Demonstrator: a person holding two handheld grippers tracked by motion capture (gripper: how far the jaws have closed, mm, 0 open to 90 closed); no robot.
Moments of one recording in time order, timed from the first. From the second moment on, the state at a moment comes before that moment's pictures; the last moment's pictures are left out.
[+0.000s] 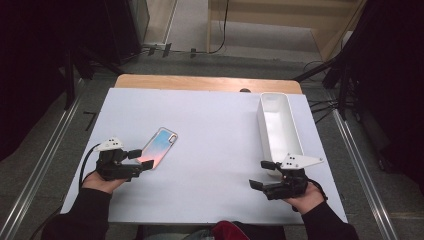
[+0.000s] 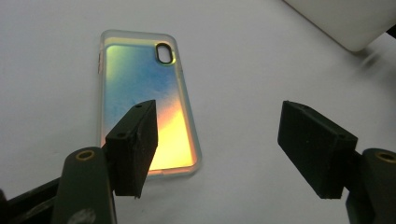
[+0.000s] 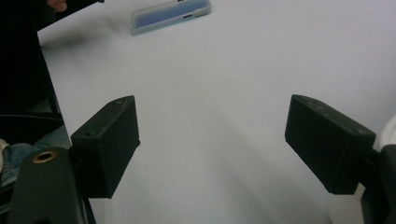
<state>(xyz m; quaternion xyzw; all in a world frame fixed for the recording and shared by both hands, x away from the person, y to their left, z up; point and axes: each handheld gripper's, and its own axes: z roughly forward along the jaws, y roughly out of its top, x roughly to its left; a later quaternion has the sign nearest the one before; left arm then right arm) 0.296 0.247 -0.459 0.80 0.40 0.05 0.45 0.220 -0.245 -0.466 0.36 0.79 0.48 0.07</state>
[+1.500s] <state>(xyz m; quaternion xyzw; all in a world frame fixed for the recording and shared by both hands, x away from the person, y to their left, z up) 0.347 0.216 -0.449 0.80 0.41 0.12 0.43 0.218 -0.244 -0.466 0.36 0.80 0.48 0.07</state>
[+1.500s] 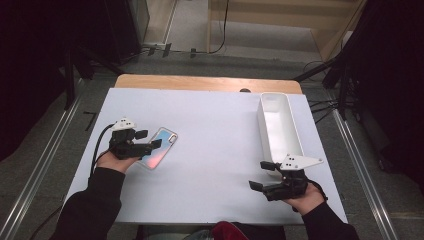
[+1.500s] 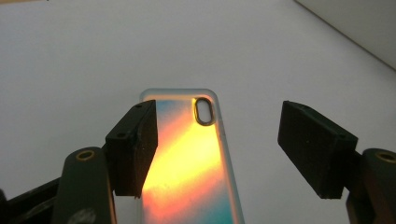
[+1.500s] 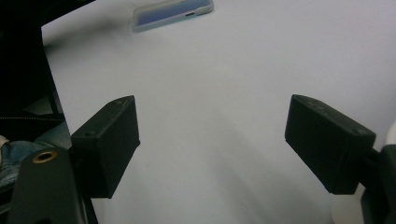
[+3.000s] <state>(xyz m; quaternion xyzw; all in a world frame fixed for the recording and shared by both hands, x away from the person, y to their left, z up) 0.364 0.210 -0.487 0.82 0.41 0.12 0.38 0.218 -0.245 -0.465 0.35 0.80 0.48 0.07</state>
